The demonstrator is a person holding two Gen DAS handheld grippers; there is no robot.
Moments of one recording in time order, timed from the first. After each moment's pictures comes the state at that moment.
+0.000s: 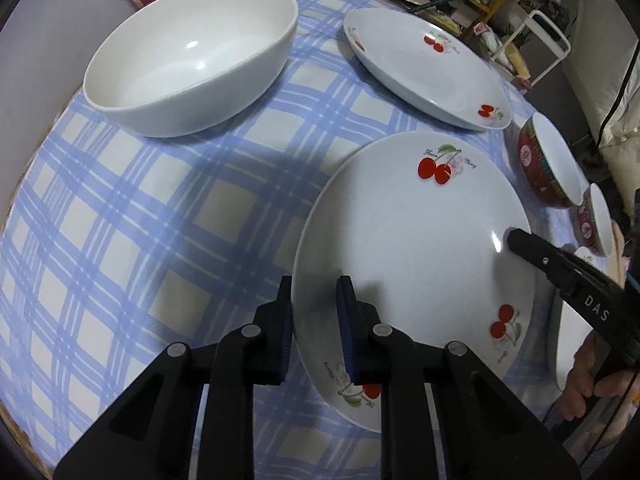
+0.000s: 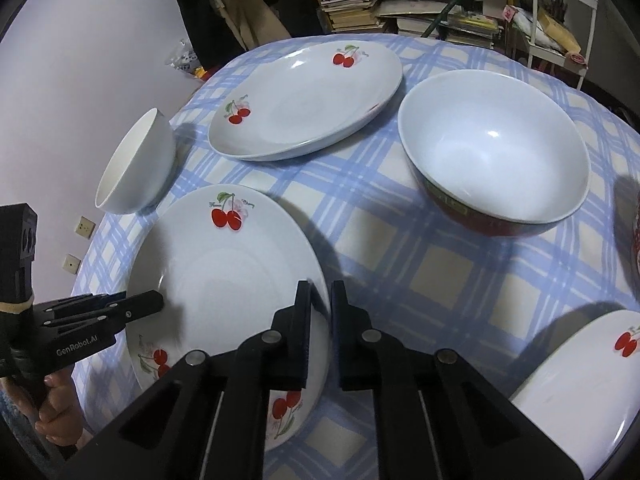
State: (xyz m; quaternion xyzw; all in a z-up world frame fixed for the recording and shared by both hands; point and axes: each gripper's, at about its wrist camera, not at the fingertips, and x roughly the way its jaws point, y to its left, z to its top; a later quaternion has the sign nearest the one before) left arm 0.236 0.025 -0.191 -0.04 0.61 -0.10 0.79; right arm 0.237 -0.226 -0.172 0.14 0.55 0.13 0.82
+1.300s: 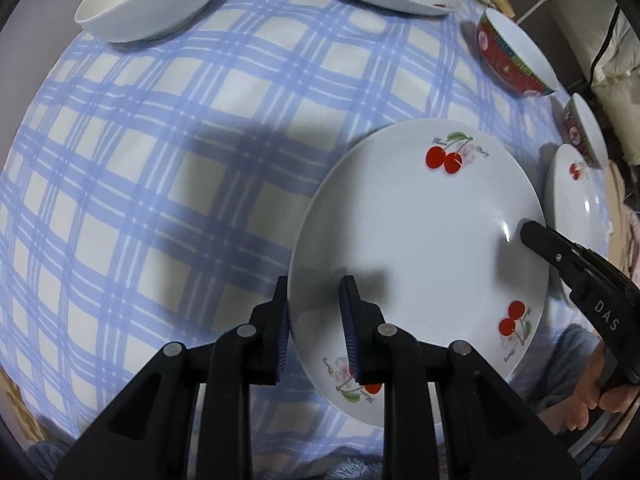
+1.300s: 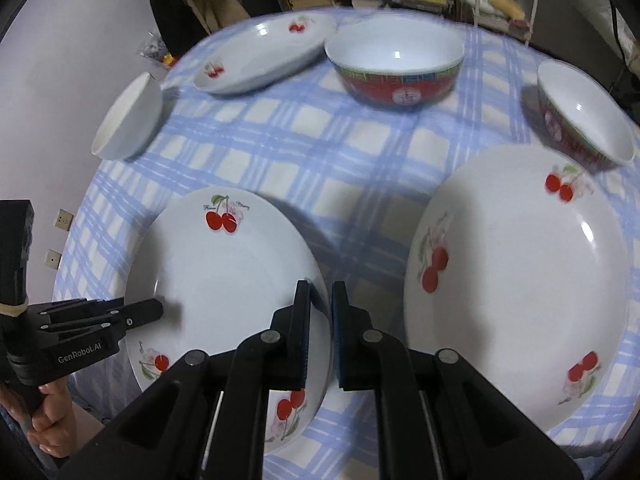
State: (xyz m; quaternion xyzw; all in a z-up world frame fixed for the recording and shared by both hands) left arm 0.155 -0.002 -0.204 0.00 0.67 -0.10 0.74; right arm 0.145 -0.243 -0.165 0.13 0.59 0.06 0.80
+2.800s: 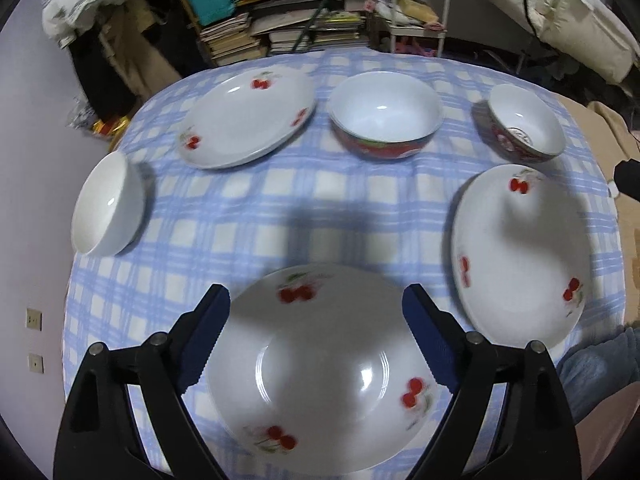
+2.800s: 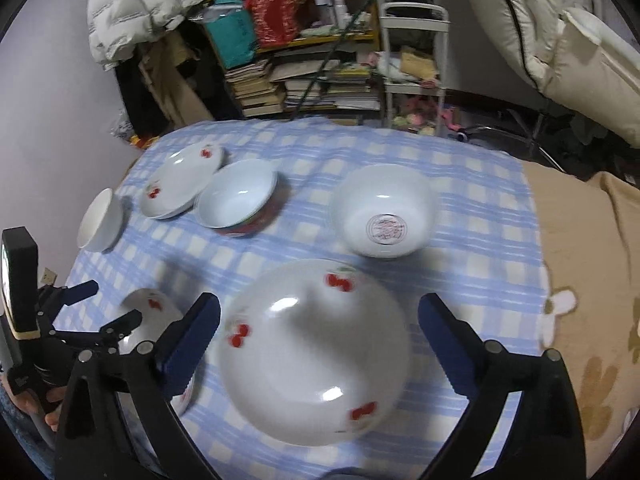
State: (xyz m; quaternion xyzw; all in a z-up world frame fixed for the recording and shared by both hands) left arm 0.156 -0.161 -0.123 0.18 0.53 -0.14 0.82; right arm 0.120 -0.412 -0.067 0.14 0.50 -0.02 0.86
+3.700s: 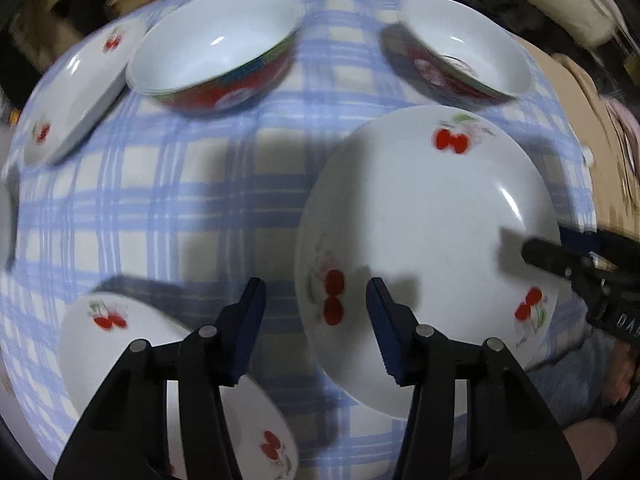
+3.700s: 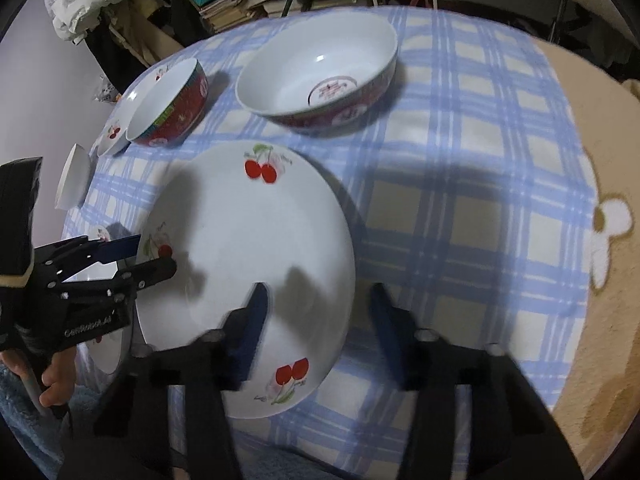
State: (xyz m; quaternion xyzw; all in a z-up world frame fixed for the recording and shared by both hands) left arm 0.168 -0.249 -0.202 0.15 0.63 -0.22 0.73; right arm 0.107 -0.453 -0.178 0.20 0.60 0.03 0.77
